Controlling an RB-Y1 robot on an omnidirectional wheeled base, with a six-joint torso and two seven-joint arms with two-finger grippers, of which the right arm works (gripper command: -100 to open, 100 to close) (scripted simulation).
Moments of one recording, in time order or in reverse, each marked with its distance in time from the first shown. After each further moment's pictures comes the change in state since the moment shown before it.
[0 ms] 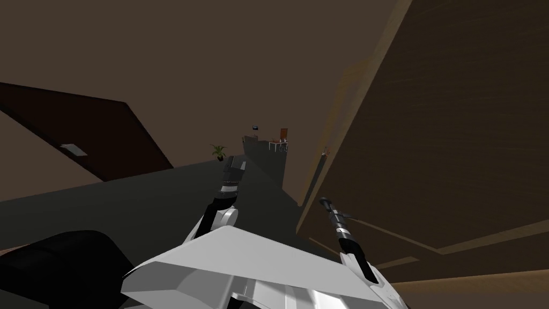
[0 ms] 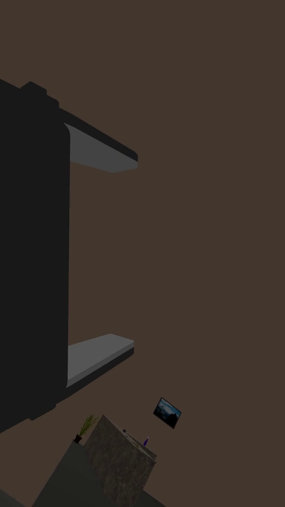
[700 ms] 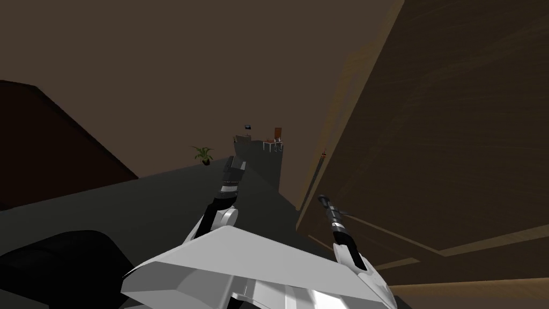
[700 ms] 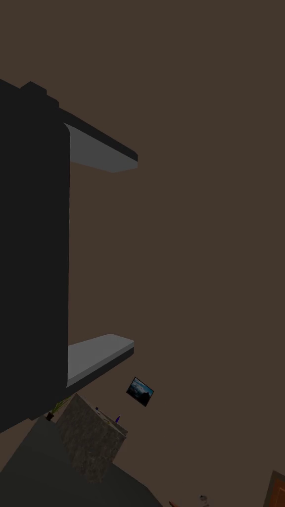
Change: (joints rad) arm -0.041 0.054 -0.051 -0.007 -0.012 0.047 0.083
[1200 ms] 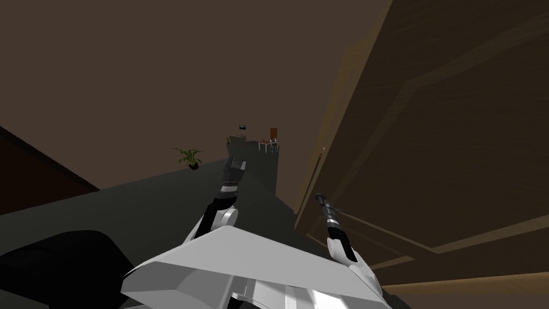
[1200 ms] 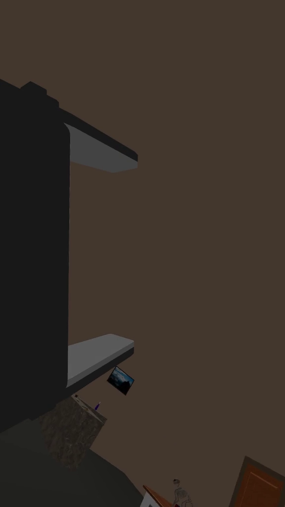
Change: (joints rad) arm -0.027 0.054 -0.023 -0.005 -0.003 0.033 0.058
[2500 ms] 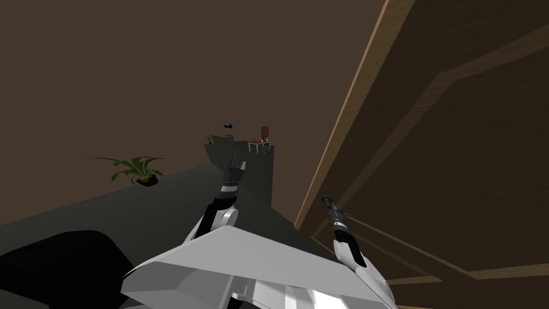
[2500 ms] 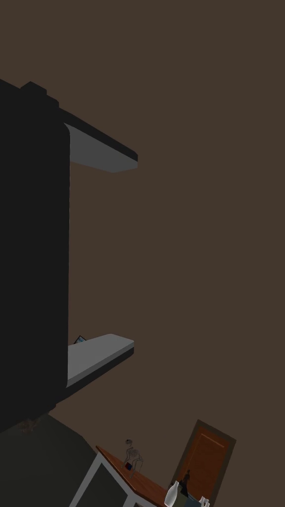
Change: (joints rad) arm -0.033 -0.051 -0.037 0.102 -0.042 -0.039 -0.015
